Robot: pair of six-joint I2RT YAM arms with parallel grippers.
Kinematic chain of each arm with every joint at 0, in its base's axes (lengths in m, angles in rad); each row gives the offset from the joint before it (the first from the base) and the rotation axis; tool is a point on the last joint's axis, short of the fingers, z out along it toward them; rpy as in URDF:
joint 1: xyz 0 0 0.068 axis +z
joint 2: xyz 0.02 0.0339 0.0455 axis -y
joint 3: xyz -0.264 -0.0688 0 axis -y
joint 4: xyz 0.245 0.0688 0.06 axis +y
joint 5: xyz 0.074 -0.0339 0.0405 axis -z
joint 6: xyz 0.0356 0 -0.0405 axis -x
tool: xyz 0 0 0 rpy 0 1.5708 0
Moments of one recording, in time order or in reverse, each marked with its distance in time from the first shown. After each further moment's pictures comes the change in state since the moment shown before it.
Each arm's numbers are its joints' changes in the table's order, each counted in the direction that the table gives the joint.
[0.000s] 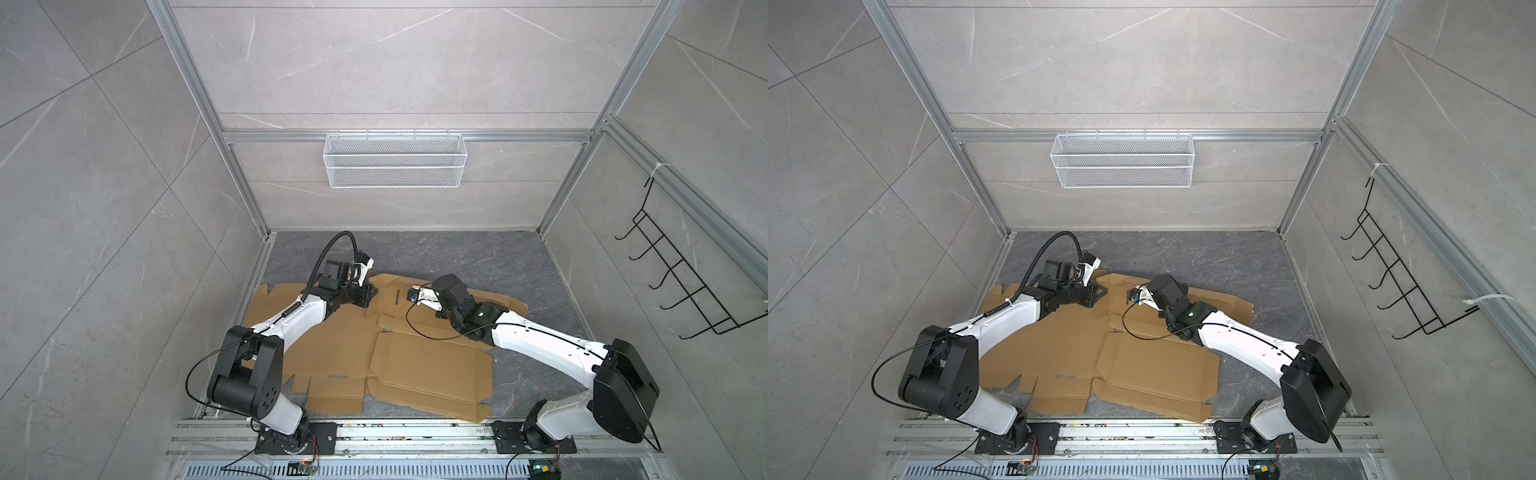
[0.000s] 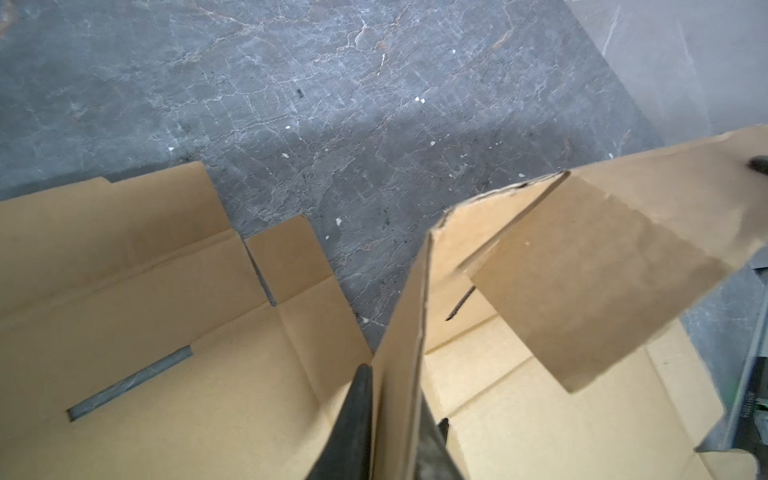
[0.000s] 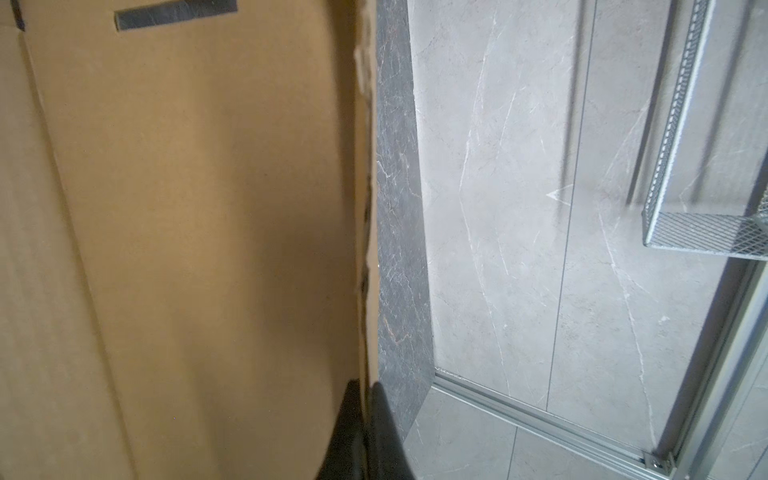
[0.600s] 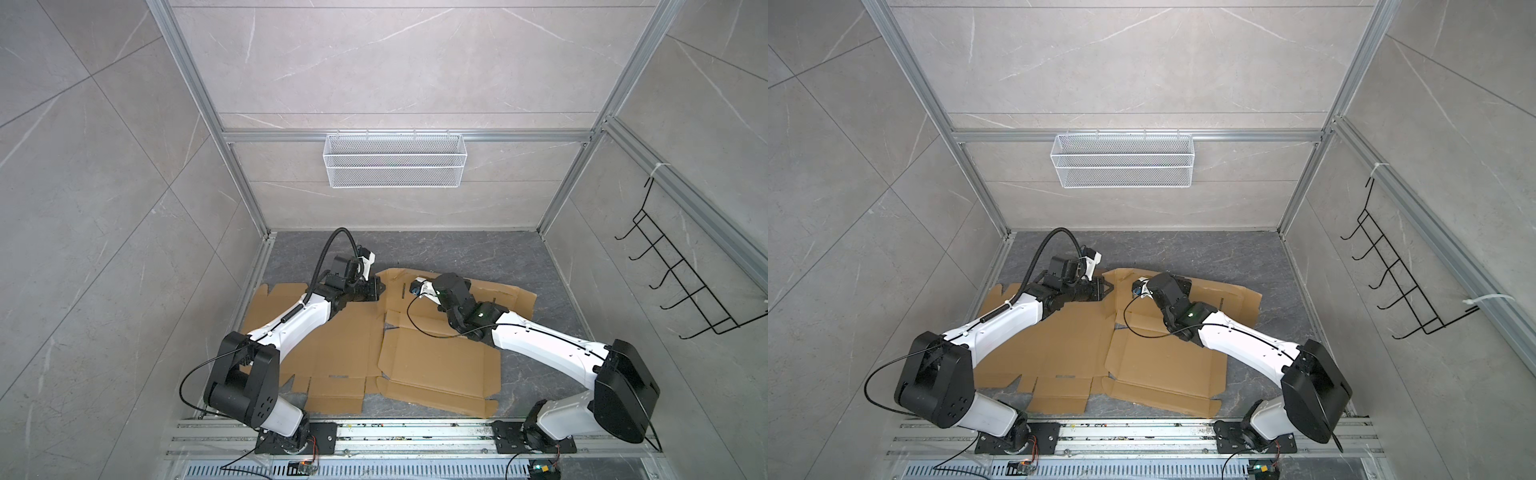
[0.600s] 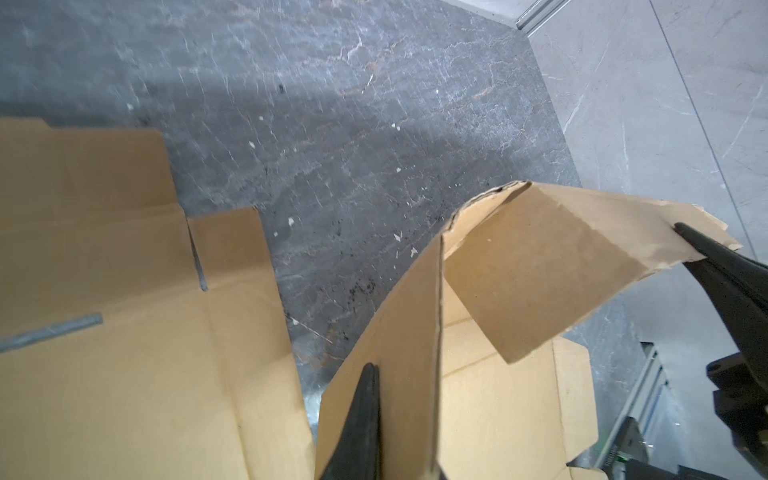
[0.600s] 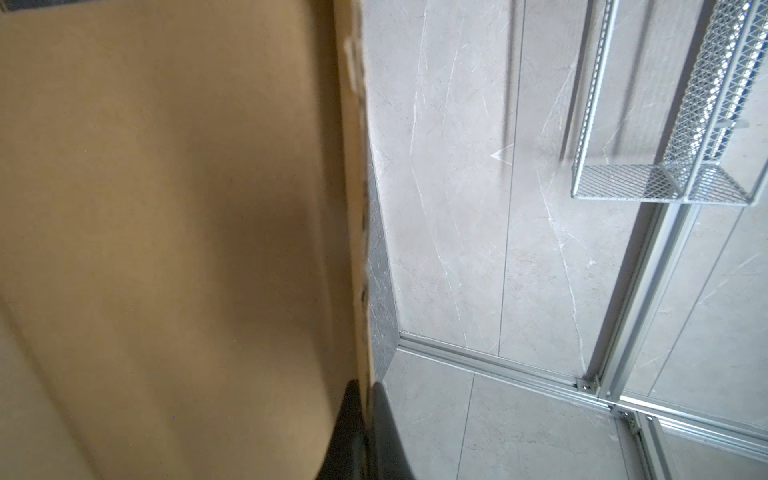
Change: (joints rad) left arm -0.092 0.043 0.057 0.059 -0.051 0.374; right arm 0.007 0.011 -0.011 -0.070 0.165 0.023
